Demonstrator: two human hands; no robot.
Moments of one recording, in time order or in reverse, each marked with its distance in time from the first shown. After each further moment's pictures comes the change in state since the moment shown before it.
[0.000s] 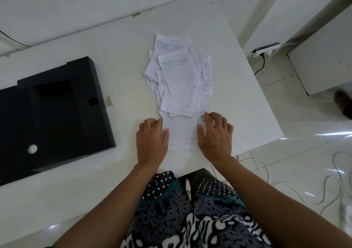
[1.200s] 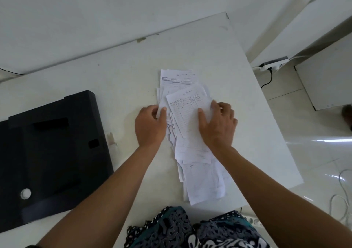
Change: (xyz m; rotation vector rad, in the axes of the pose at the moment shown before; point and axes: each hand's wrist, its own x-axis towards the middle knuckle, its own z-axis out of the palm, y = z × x) left_hand 0.176 0.013 -0.023 -0.365 0.066 -0.396; right_hand 0.160 -0.047 -0.013 0.159 0.017 0.253
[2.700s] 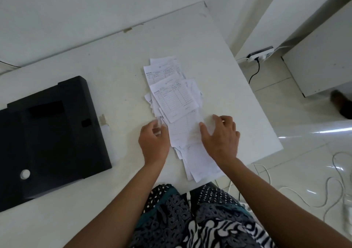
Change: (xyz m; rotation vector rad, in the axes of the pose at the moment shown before) left_hand -0.125 -0.019 0.007 -0.205 -0.069 -0.158; right_hand -0.099 0.073 -0.027 -0.002 -0.074 0.083
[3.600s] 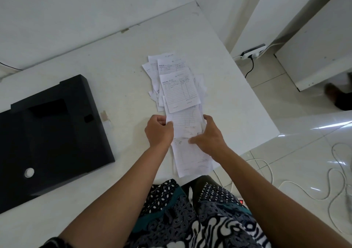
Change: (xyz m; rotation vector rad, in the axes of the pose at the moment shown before) left_hand 0.001 0.007 0.008 0.006 -0.075 -0.111; right_hand -0.028 -0.016 -0.002 0.546 -0.456 0.209
